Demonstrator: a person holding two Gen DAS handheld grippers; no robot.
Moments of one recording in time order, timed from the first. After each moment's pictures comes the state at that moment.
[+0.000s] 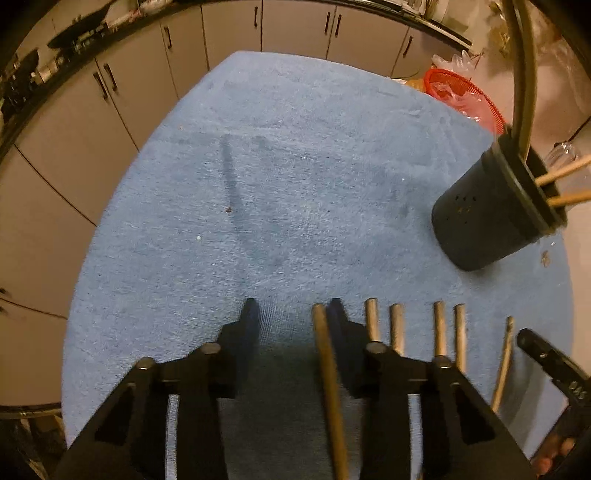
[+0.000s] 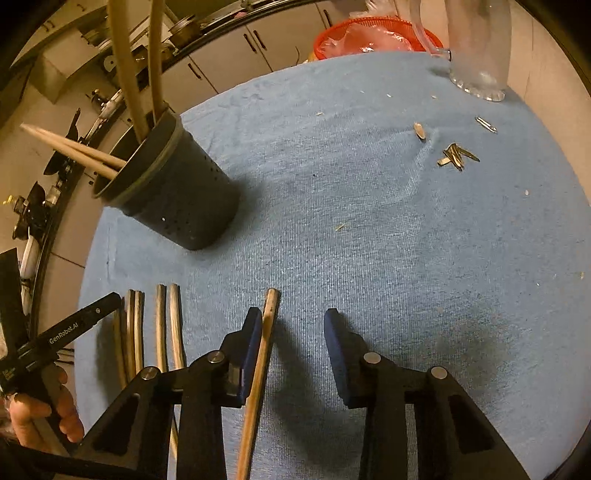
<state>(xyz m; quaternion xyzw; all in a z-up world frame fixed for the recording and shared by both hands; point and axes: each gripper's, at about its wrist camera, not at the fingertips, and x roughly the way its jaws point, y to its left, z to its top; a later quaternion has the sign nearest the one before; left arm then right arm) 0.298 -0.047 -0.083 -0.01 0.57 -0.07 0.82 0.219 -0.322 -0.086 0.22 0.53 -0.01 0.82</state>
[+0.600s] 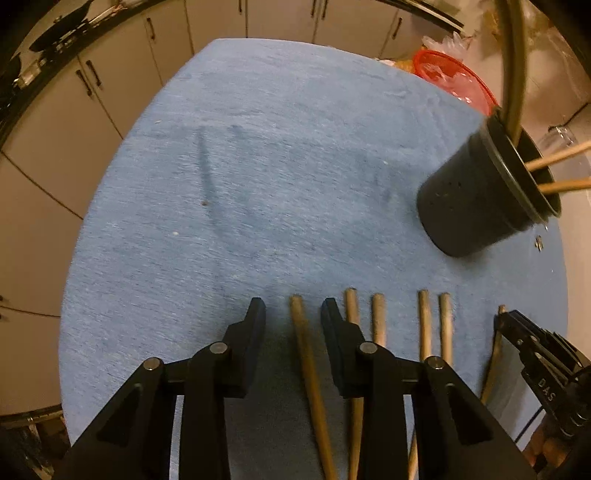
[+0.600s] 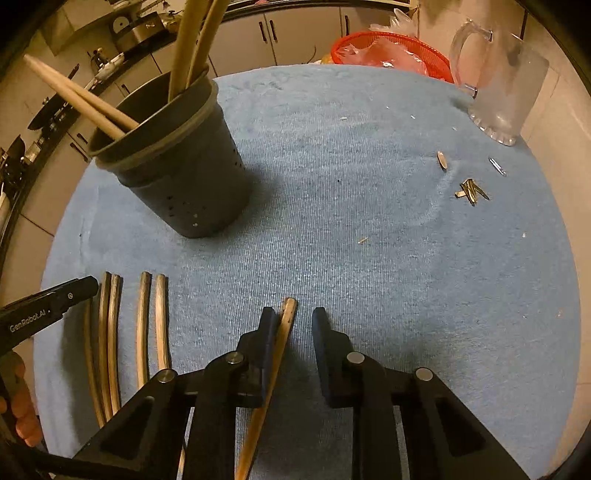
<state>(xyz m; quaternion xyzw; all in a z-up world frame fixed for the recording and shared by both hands) 0.304 -0.066 -0.086 0.01 0.59 -0.09 0.80 0.238 -0.280 -0.085 0.11 0.56 -0.04 0.82</state>
